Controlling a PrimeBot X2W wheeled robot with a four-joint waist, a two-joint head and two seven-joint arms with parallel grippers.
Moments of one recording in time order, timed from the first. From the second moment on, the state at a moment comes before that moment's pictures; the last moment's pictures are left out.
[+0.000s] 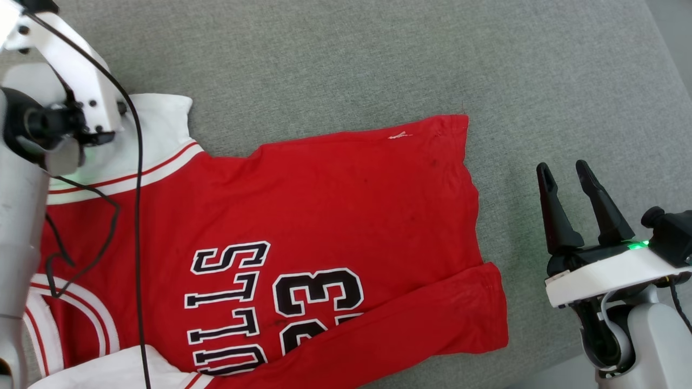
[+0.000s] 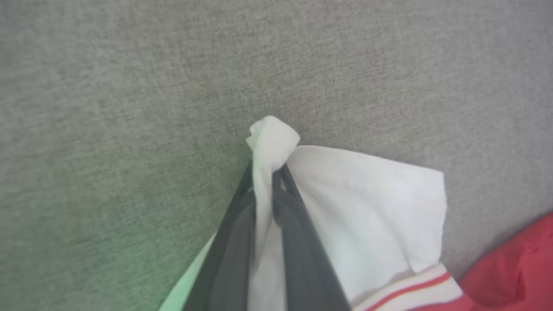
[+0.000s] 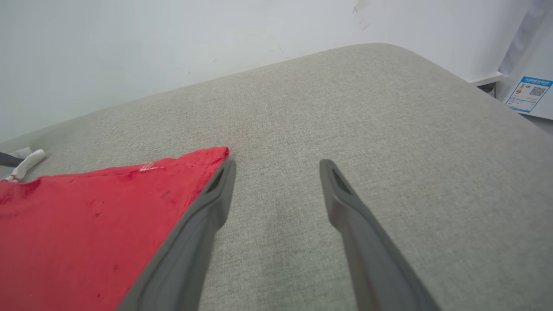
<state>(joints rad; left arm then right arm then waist) -1.02 0.53 -0.37 0.63 -0.74 0.07 1.02 -0.24 -0.15 0.06 0.10 0.44 0.13 -0.14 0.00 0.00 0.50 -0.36</state>
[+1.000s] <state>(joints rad) -0.99 0.38 -0.42 0.52 -0.70 -0.05 0.61 -0.75 -0.46 0.42 0.54 0.77 0.13 0.63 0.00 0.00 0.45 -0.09</state>
